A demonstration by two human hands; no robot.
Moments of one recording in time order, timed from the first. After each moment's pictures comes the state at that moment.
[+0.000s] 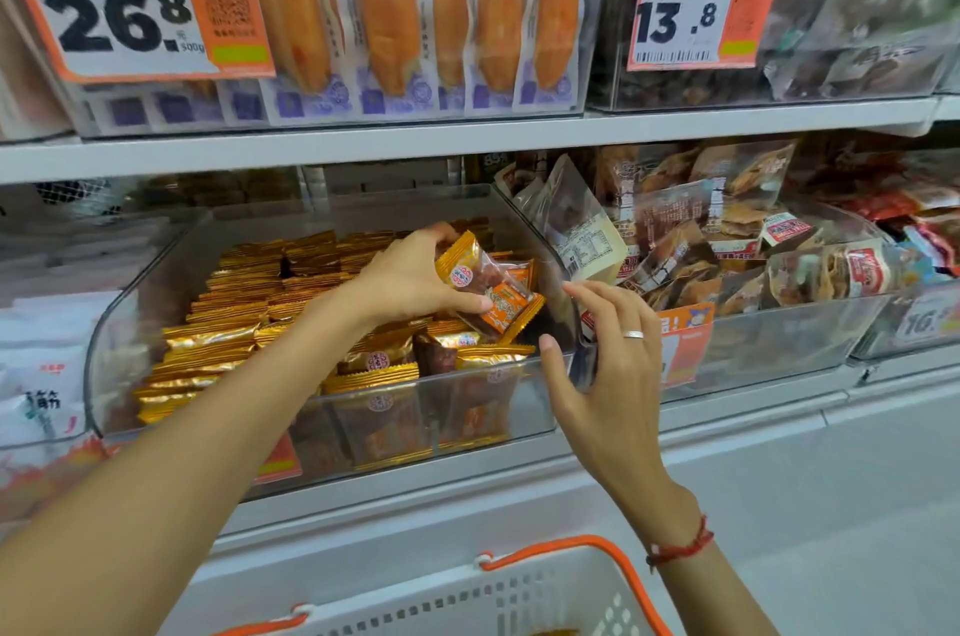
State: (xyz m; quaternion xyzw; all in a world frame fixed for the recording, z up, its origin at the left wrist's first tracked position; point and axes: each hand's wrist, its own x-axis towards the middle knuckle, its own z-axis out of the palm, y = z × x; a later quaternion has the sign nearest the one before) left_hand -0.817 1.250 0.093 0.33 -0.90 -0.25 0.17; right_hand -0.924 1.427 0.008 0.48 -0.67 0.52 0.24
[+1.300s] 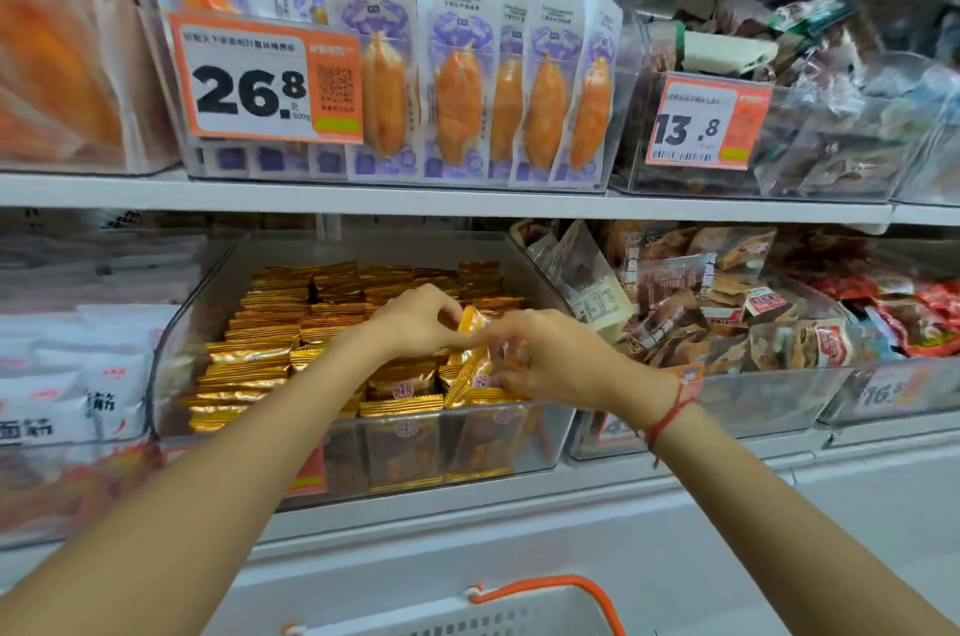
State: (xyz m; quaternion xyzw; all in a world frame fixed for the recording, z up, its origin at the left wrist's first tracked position) left_hand -0.794 1.248 0.095 0.31 -0.91 -0.25 0.11; right_hand -0.922 1.389 0.108 0.73 -0.67 0.13 0.02
